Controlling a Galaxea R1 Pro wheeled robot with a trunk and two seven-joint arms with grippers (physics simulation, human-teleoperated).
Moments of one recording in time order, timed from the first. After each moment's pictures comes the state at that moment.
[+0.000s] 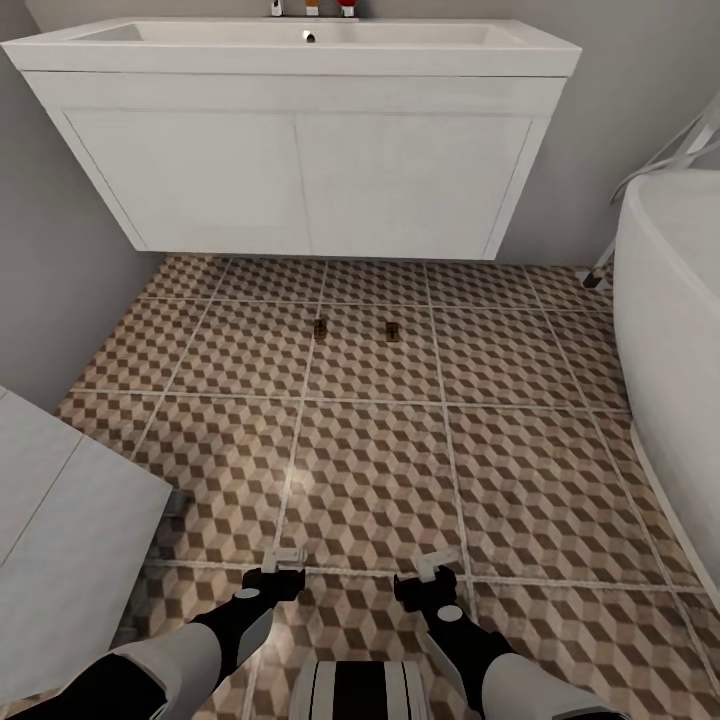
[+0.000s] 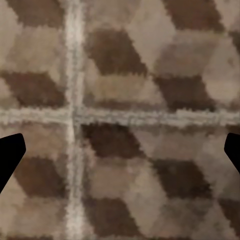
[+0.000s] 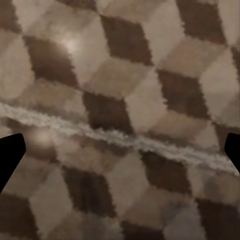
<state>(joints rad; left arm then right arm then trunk) -0.77 -0.11 -0.44 -0.03 0.41 -0.12 0.11 -0.67 0.17 0.07 -0.16 0.18 -0.16 -0.15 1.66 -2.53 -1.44</state>
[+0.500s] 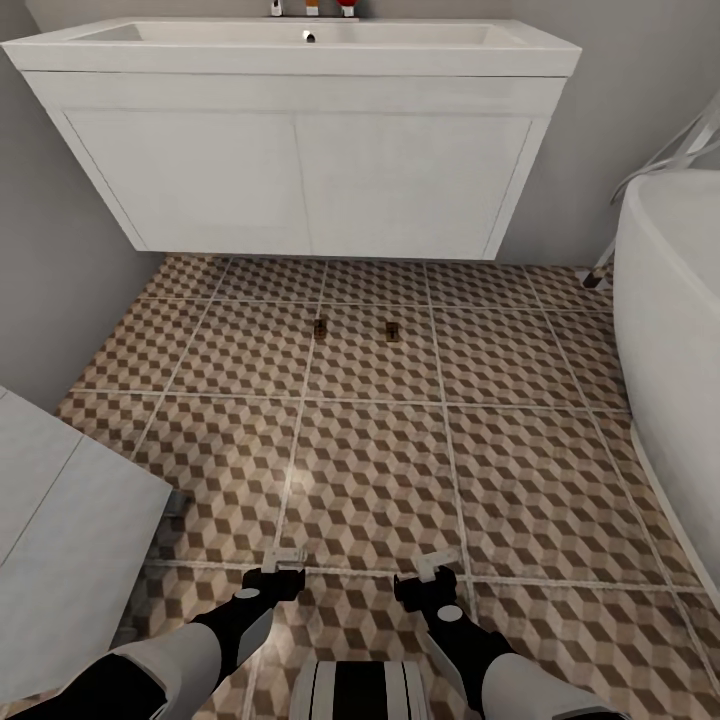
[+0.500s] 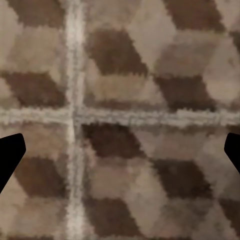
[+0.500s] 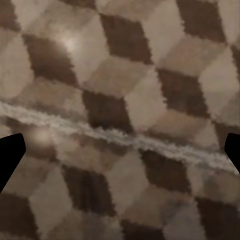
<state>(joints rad) -0.77 -0.11 -0.44 -0.03 0.41 -0.12 0.11 -0.67 0.17 0.07 -0.16 0.18 -0.15 -0.15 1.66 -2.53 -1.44</state>
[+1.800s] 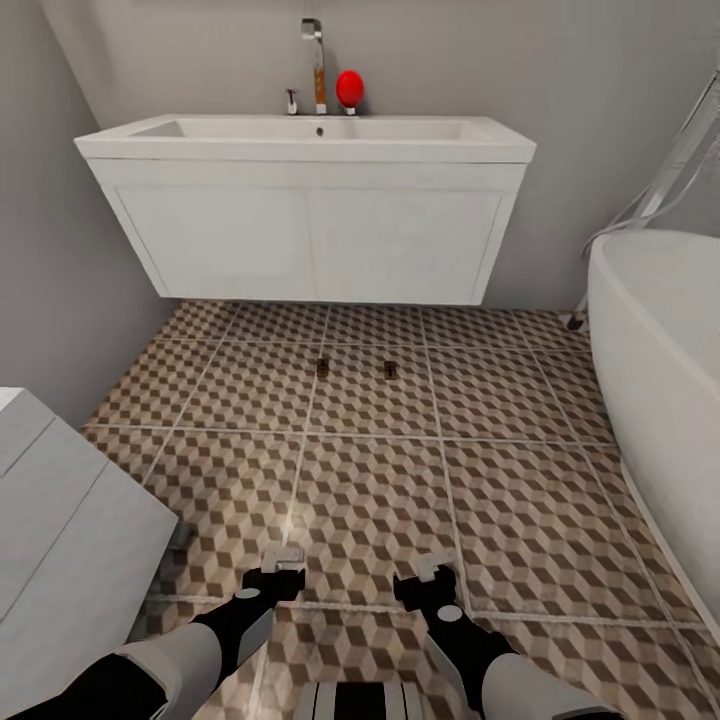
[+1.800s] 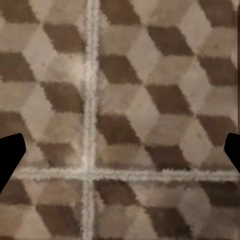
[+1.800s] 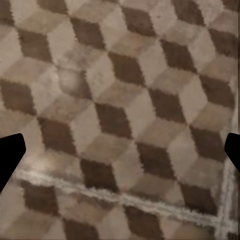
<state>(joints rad) -0.77 -0.11 -0.44 -0.03 0.41 -0.12 0.11 -0.67 0.17 0.08 -0.16 0.18 -0.16 -0.14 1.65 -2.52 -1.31</state>
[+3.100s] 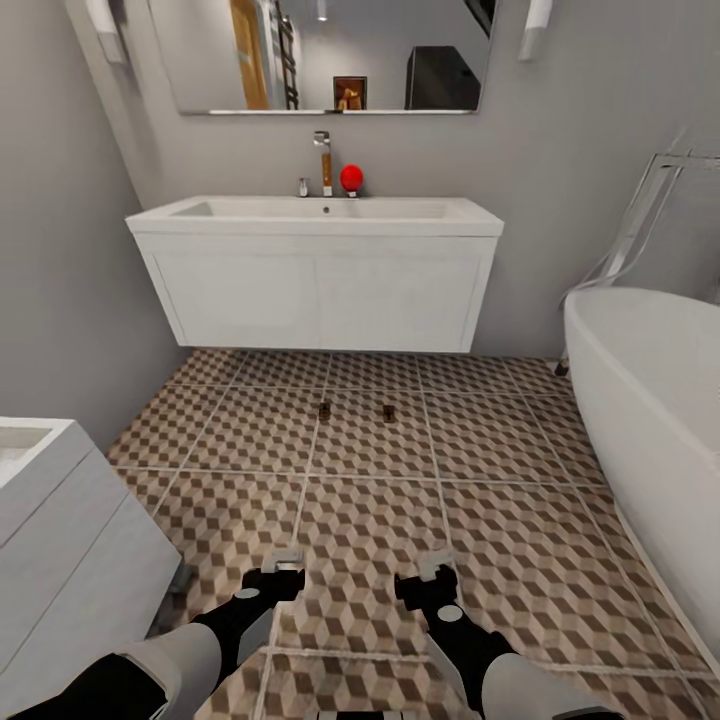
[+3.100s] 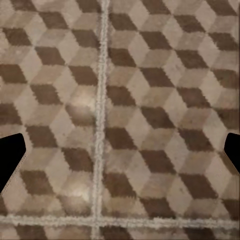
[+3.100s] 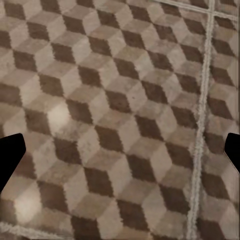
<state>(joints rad) -0.77 -0.11 -0.44 -0.03 0.41 -0.12 0.11 -0.67 0.17 0.07 -0.16 0.18 -0.17 -0.16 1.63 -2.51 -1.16</state>
